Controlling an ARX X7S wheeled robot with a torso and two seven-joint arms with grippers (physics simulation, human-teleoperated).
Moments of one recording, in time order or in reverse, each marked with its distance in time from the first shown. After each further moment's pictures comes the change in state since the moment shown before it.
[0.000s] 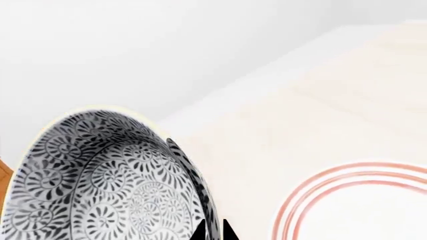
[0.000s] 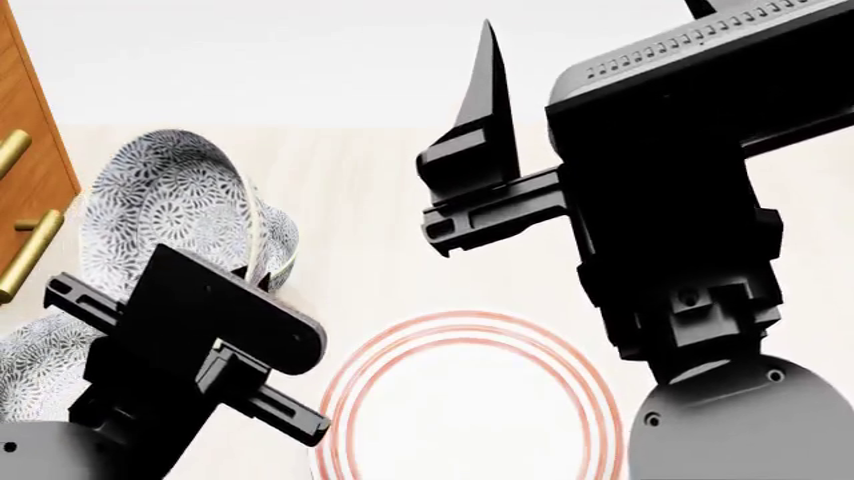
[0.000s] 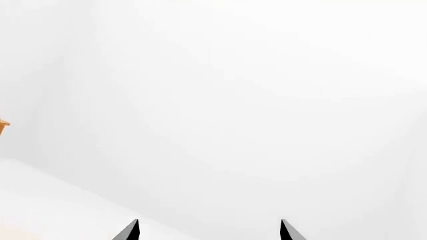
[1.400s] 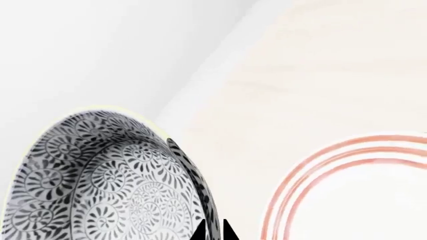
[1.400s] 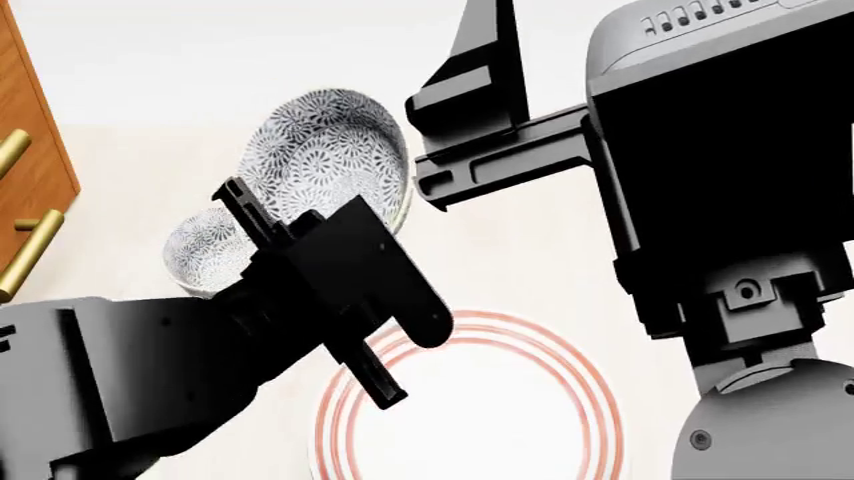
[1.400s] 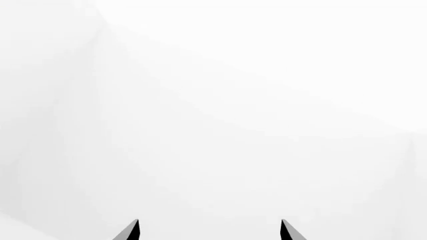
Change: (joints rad) left arm -0.244 0.264 0.241 -0.462 0.264 0.009 0.529; right arm 0.082 0.020 0.040 -0.076 0.034 -0.031 0.004
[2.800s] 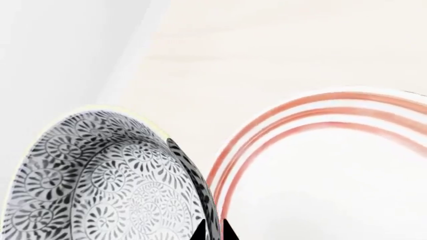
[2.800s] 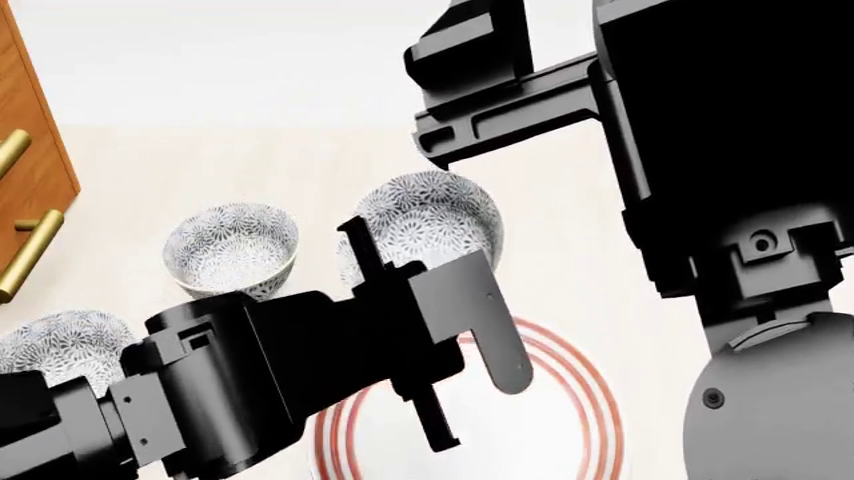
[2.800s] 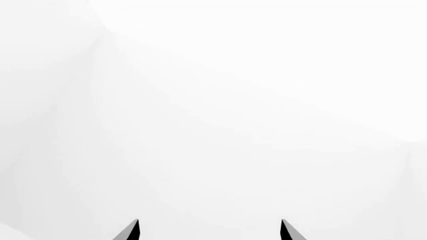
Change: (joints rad) left arm -0.006 0.329 0.181 -0.576 0.142 0.161 0.414; right arm 0.076 0.014 -0.016 0.038 0.023 -0.003 0.006
